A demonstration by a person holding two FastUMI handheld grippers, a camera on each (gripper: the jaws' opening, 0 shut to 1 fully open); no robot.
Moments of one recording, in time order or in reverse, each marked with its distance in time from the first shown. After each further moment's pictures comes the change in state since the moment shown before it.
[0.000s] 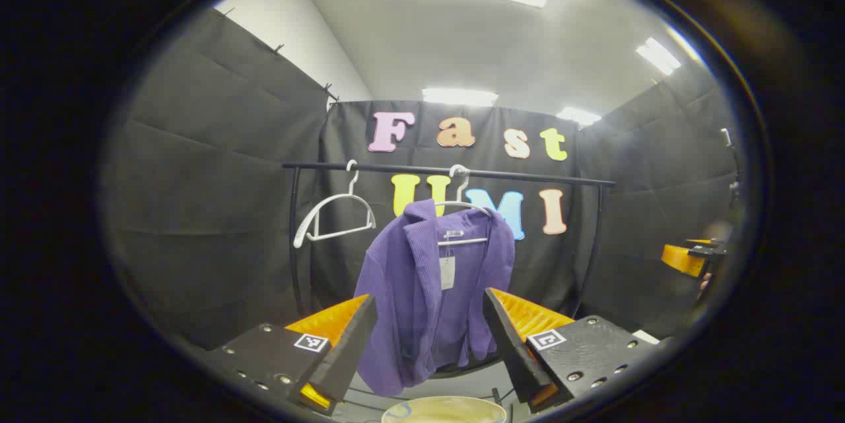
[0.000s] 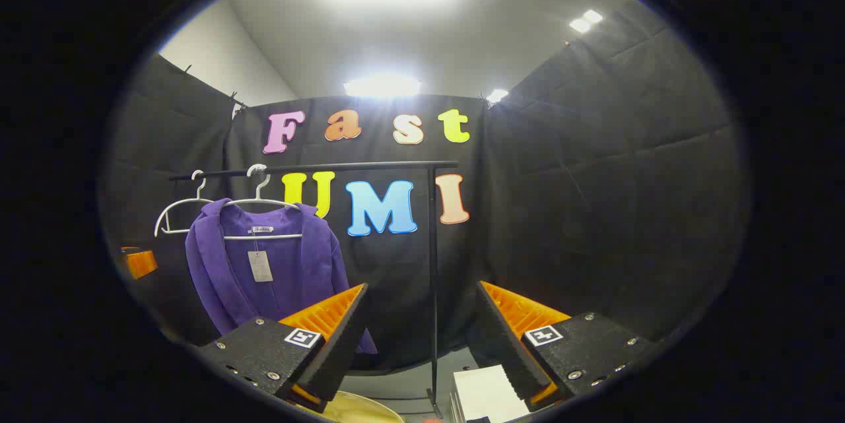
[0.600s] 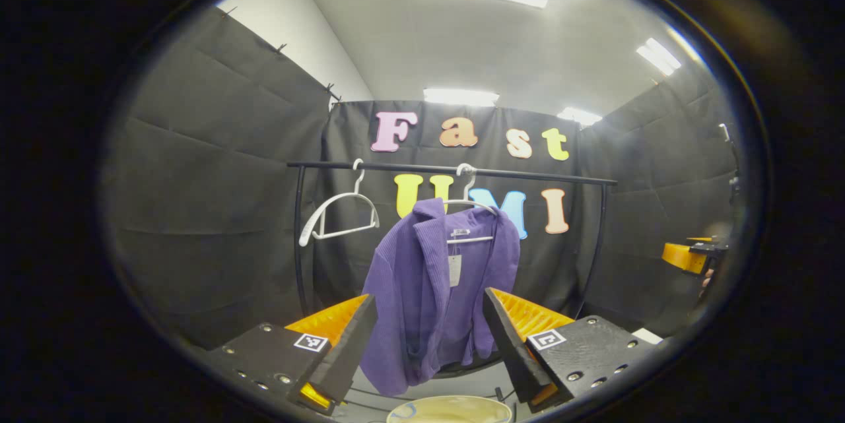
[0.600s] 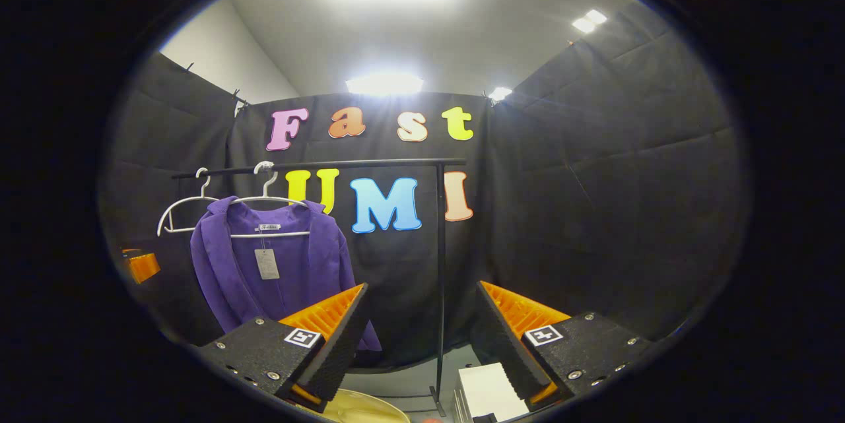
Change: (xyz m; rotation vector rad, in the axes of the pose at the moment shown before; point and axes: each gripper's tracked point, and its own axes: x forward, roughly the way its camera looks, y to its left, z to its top) left arm -0.007 0.015 -0.003 0.011 -0.013 0.006; right arm -0.008 0.019 0.000 -0.006 0.007 0.007
